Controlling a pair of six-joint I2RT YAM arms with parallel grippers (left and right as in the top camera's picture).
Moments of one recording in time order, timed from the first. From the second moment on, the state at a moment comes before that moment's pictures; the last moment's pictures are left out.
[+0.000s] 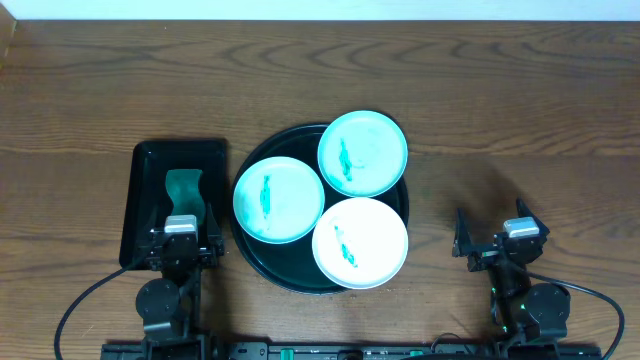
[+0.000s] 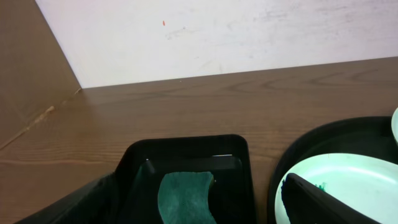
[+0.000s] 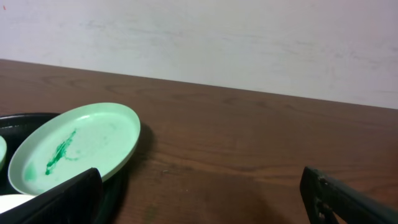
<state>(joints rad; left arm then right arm) 0.12 0.01 0.03 -0.14 0.02 0.15 0.06 0.01 0.01 -0.07 -0.08 -0.05</state>
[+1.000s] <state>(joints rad) 0.12 0.01 0.03 -0.13 0.05 0.13 0.06 0.01 0.01 0.02 -0.14 -0.04</state>
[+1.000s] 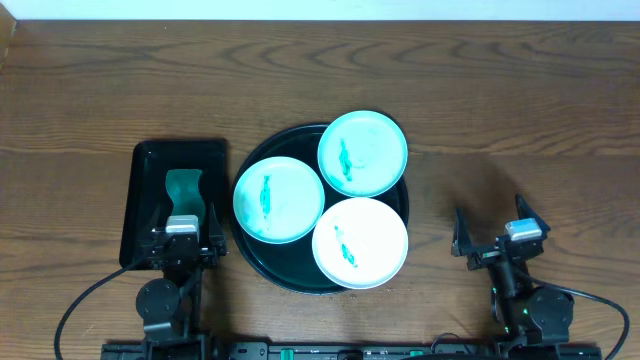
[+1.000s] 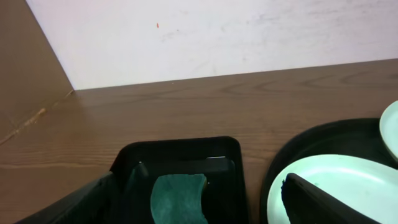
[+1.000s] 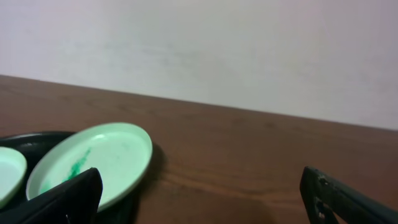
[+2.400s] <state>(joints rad) 0.12 1.27 1.31 -1.13 0.23 0.13 0.06 1.26 1.10 -0.64 -0.47 -0.07</state>
